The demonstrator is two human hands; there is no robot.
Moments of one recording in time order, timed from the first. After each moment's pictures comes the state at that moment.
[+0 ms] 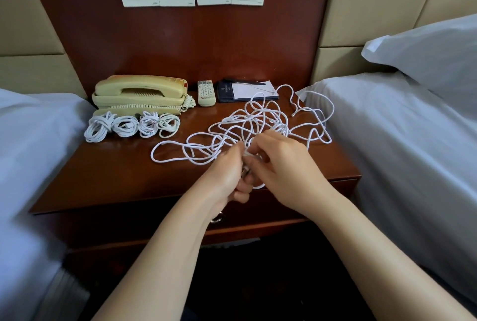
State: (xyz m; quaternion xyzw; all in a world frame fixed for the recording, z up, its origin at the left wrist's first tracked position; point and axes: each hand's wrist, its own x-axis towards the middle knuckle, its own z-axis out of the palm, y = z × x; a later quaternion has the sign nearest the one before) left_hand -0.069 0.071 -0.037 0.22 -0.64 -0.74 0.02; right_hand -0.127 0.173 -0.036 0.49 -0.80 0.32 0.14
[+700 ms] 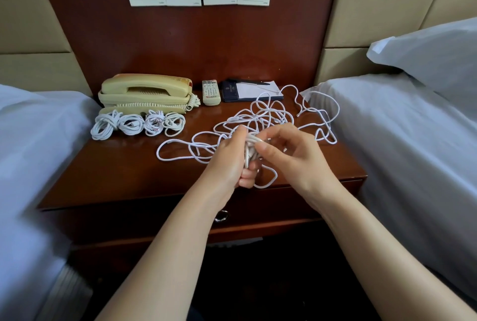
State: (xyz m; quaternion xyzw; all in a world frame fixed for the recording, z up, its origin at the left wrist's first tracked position) left_hand -0.070 0.063 -0.034 0.19 -0.64 -0.74 0.10; right_hand -0.137 0.173 -0.045 0.40 -0.68 0.61 -0.05
